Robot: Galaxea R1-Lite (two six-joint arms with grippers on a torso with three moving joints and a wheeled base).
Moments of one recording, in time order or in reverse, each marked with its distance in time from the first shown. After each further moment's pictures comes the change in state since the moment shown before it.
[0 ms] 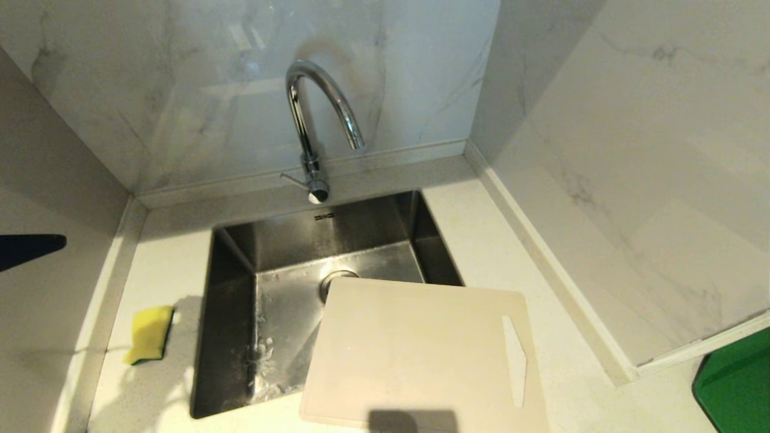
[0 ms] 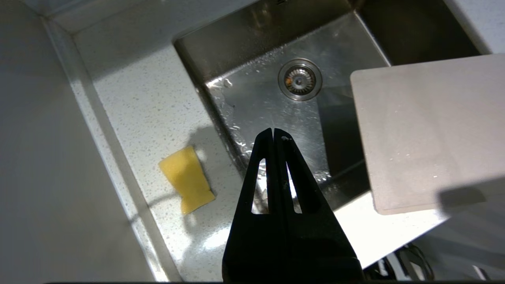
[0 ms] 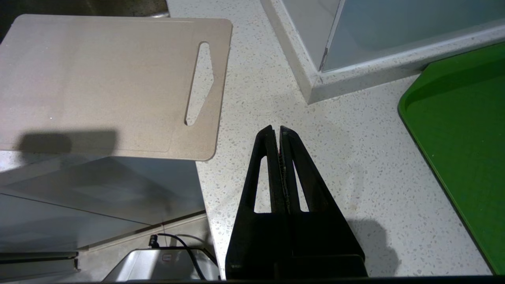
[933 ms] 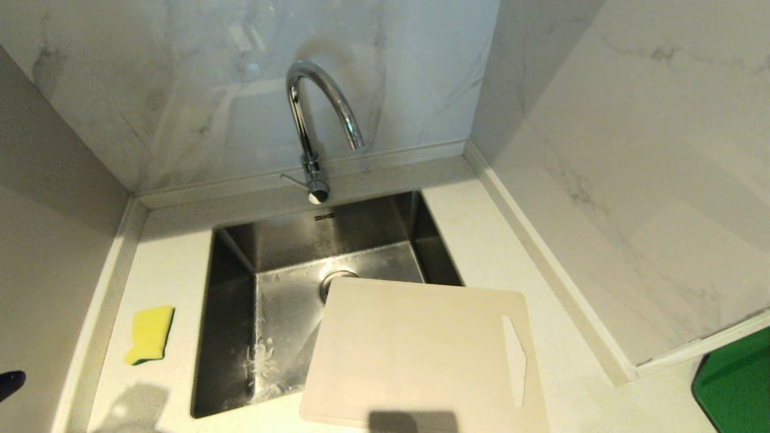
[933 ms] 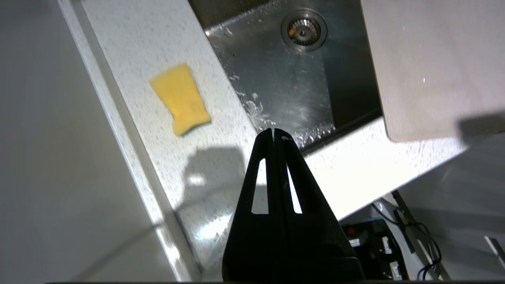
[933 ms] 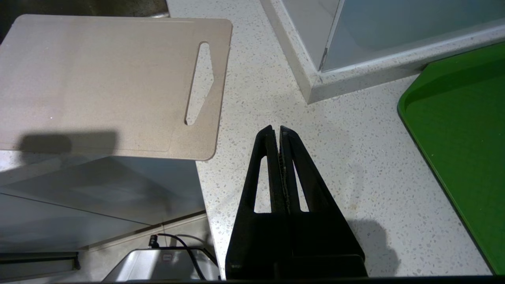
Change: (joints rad) left arm 0.196 -0.380 0.520 -0.132 -0.179 0.044; right arm -0.001 0.000 0.000 0.000 0.000 0.000
